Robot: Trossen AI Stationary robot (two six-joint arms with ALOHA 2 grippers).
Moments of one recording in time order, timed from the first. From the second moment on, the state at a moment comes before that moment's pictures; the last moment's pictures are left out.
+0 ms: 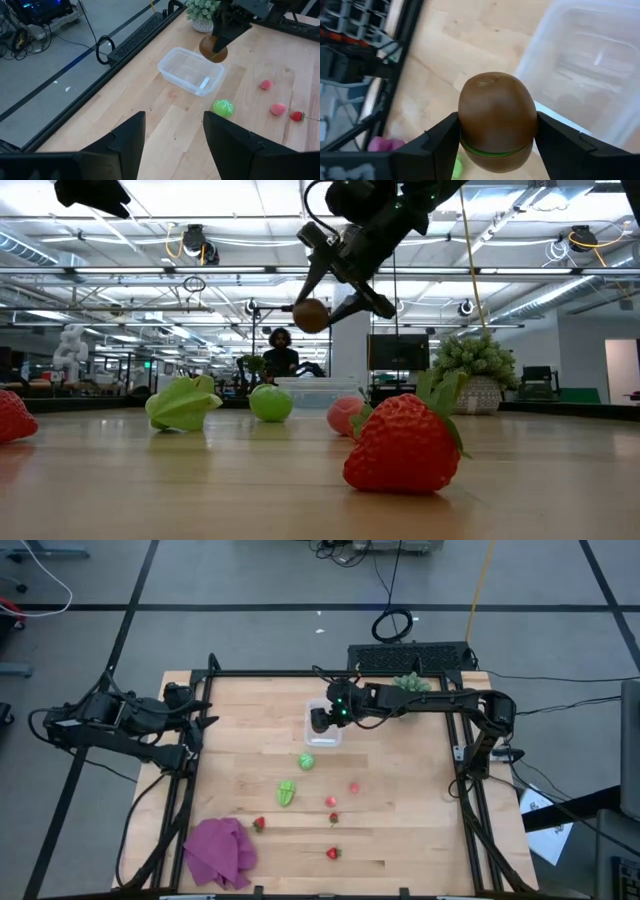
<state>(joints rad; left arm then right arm) -0.11 0.63 1.08 -1.16 -0.52 -0.42 -0.24 1.77 1.37 -0.41 -0.08 0.99</state>
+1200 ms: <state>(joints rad) -0.11 0.63 1.08 -1.16 -0.52 -0.42 -0.28 1.87 1.37 -0.43 -0.07 0.92</state>
